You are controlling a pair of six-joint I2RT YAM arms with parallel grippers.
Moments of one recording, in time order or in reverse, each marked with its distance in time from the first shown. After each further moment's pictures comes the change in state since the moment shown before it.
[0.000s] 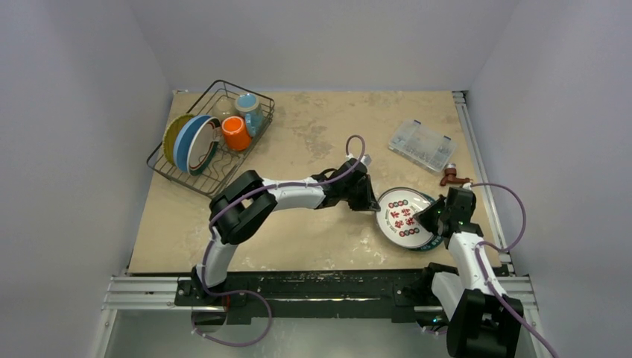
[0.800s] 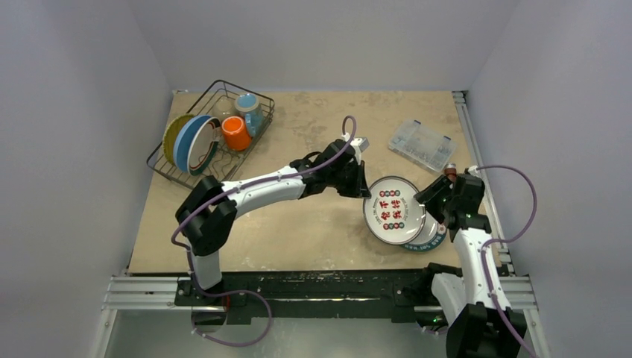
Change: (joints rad) left arm 0.032 -0.261 0.012 -0.239 0.008 0.282; right arm 0.015 -0.088 0.178 -0.110 0.011 -0.090
